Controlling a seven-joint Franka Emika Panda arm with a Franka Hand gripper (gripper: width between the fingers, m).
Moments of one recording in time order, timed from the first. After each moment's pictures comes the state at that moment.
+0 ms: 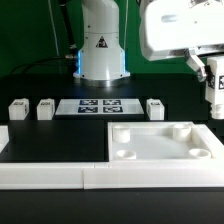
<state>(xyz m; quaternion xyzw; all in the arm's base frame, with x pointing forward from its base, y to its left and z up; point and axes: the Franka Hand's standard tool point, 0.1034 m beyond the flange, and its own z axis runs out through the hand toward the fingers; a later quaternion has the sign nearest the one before) 0.595 0.145 0.122 -0.94 -0.05 -0.33 0.05</state>
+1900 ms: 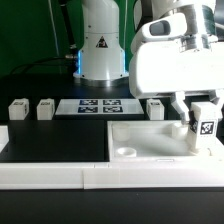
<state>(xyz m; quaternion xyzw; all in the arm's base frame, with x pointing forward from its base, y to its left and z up) 0.613 0.120 0.071 -0.95 -0.08 -0.29 0.01</state>
